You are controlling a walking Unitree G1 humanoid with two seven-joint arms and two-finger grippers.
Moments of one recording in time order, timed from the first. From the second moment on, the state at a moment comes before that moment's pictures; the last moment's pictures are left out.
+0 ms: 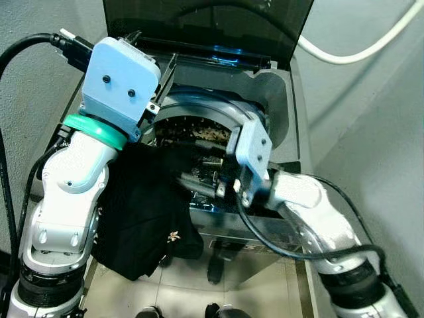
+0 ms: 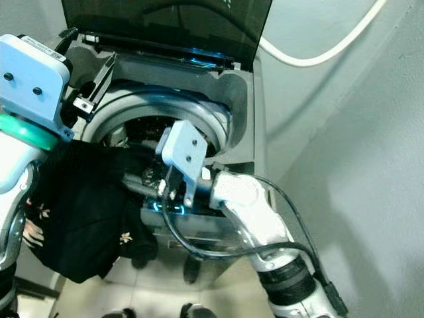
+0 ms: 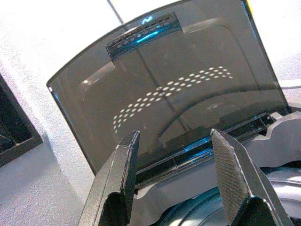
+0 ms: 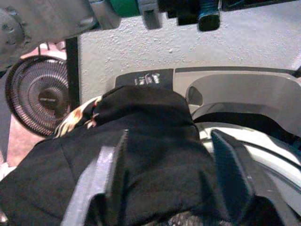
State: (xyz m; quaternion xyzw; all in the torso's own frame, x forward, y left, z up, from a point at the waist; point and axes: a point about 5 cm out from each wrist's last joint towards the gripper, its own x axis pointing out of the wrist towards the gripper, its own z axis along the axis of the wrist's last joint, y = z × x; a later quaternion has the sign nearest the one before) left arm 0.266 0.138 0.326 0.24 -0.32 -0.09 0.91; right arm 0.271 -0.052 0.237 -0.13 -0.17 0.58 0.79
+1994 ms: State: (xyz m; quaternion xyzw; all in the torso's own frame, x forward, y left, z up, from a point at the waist) left arm 0.267 0.140 0.335 0.16 -0.29 -0.13 0.94; right arm 0.280 -0.022 0.225 -0.15 -0.16 0.52 0.82
